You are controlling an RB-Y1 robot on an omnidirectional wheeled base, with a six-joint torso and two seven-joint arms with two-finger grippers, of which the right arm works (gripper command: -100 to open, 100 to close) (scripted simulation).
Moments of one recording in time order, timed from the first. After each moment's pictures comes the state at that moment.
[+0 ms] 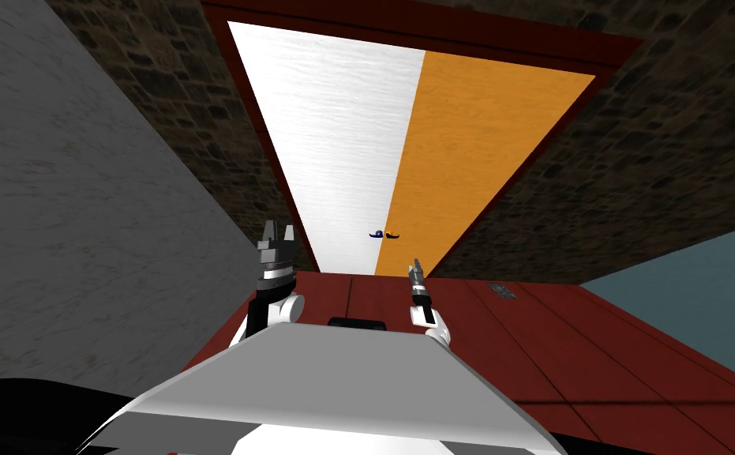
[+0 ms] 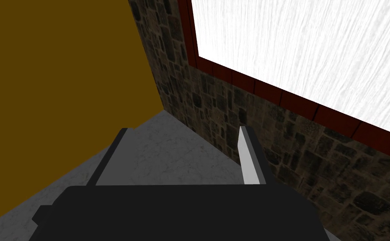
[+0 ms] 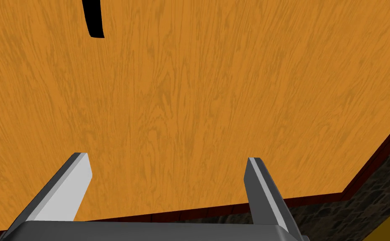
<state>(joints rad) 0.01 -0.17 -0.14 -1.01 0.06 -0.75 -0.17</state>
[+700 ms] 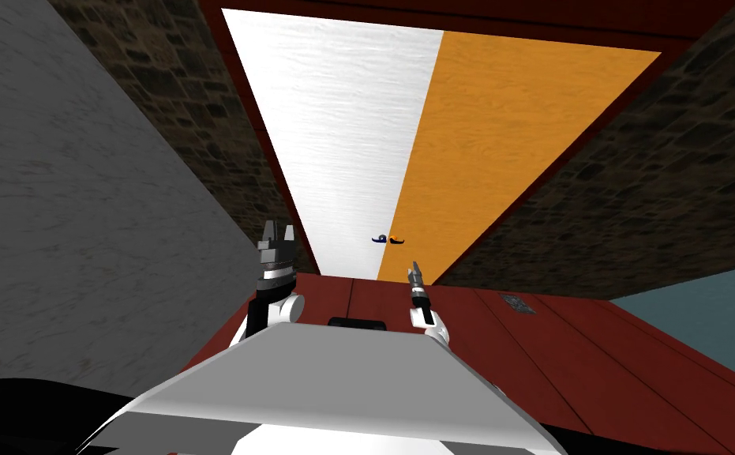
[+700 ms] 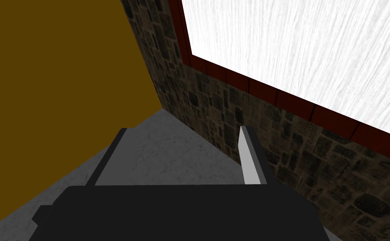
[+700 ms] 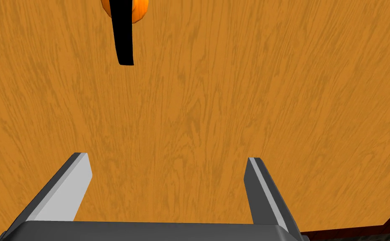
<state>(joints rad) -0.06 -0.18 -0.16 -0.83 0.08 -0.80 -0.19</state>
